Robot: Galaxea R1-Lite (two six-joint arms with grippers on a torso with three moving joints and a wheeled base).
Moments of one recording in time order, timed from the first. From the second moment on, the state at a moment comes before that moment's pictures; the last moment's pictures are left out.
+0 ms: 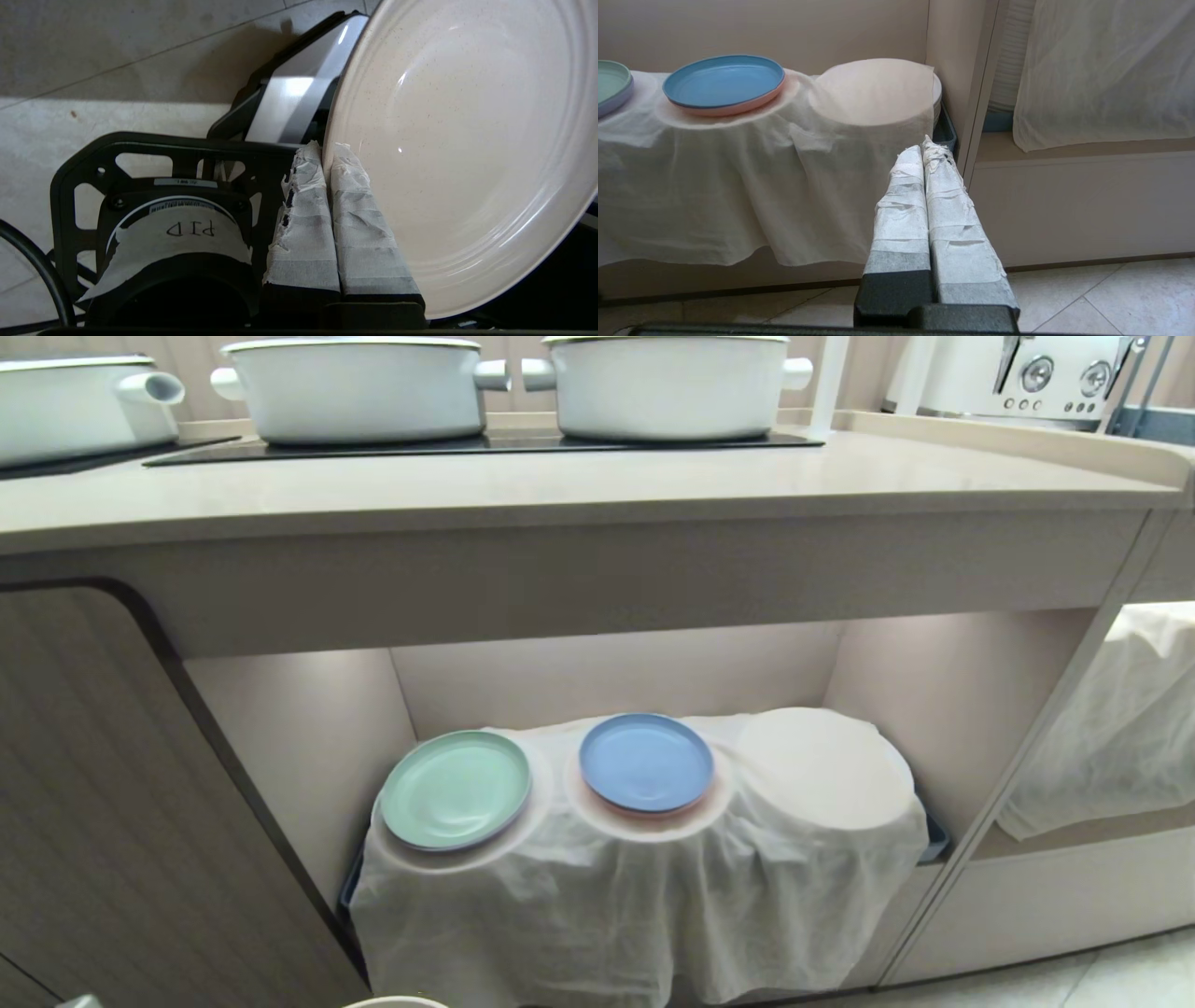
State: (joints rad) left arm -0.06 0.91 -0.32 0.56 -0.25 -0.36; right arm 0.00 0.00 0.00 0.00 0.00 -0.01
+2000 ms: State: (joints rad) left arm -0.07 0.92 -0.32 0.55 -0.25 -0.36; right arm 0.00 0.00 0.00 0.00 0.00 -0.01
